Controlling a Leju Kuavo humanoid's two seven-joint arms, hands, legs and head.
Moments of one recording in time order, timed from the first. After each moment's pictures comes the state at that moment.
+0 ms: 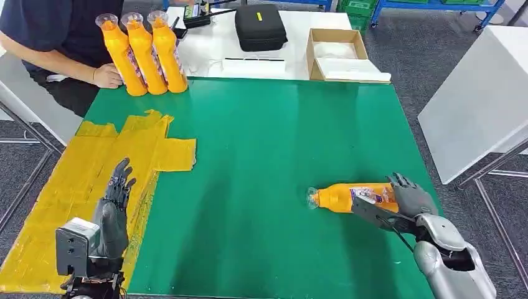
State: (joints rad) left arm 0.23 -0.11 -0.11 -1.97 -0.20 0.01 -0.22; right arm -0.10 -0.37 0.15 -1.46 1.04 0.24 0.20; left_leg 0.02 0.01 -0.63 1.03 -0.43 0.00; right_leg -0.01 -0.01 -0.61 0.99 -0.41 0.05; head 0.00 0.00
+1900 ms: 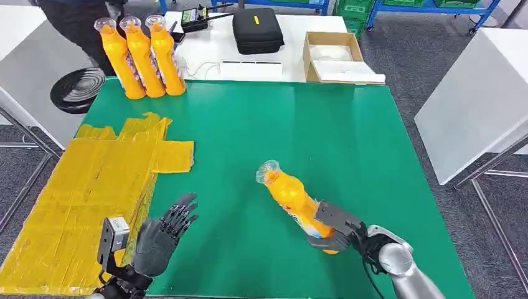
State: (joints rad) left arm 0.21 0.03 -0.22 -1.75 0.28 -0.36 -0.09; right arm -0.09 -0.27 0.35 -1.42 0.20 0.40 0.10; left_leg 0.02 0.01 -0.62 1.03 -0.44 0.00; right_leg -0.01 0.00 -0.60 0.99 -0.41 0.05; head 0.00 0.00
